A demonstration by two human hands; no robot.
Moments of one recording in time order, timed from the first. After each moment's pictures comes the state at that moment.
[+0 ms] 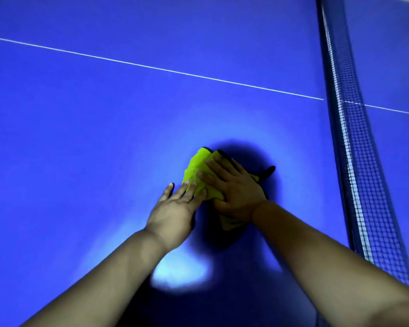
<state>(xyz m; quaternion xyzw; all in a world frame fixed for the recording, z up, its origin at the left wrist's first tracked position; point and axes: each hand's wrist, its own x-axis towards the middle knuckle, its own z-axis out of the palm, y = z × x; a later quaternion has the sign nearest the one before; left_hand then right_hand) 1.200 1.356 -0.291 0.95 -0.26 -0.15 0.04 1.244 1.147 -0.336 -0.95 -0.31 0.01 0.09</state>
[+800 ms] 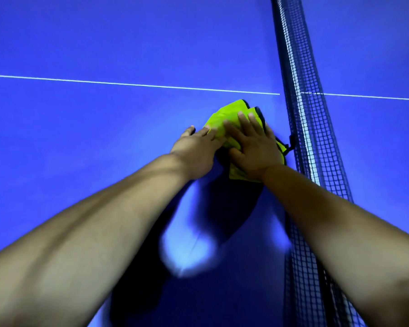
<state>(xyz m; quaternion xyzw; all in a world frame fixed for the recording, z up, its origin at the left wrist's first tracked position) 1.392 1.135 -0.290 0.91 -0.36 -0.17 -0.06 1.359 0.959 -0.338 -1.00 -0.02 0.03 0.05</state>
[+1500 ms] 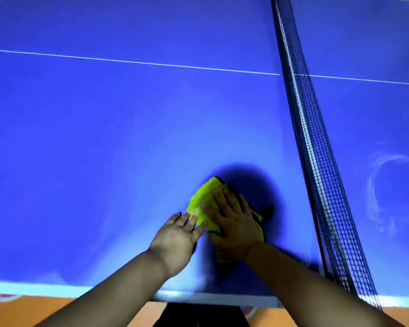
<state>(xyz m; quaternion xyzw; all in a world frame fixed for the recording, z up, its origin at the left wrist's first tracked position) 1.011 1.343 -0.265 0.90 -0.37 -0.22 -0.05 0.994 1.149 -0.321 -0.99 -0.15 0.03 0.07</state>
